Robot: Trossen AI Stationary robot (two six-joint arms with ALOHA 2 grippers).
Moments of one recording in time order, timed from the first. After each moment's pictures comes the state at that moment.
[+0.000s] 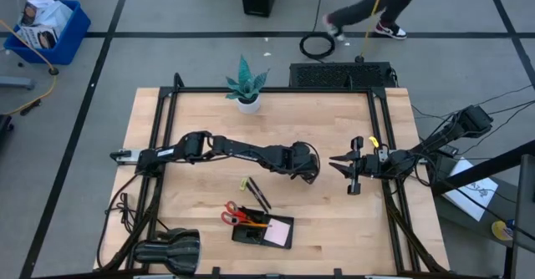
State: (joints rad) left arm -0.04 2.44 1.97 -0.60 -0.32 -0.85; right arm 0.47 0.78 0.01 1.02 0.58 -0.22
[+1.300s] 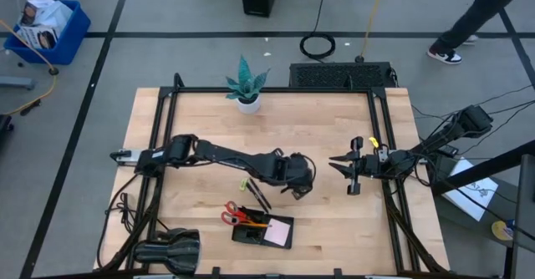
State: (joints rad) left arm -0.16 2.28 1.97 -0.82 -0.38 -0.62; right arm 0.47 0.79 0.01 1.02 0.58 -0.22
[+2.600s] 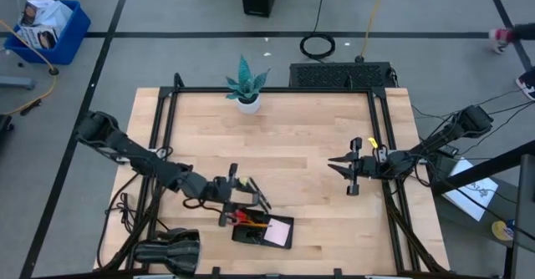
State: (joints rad) left arm -0.47 1.39 0.67 0.58 -0.29 0.01; right arm 0.47 0.78 0.01 0.97 0.58 -0.22
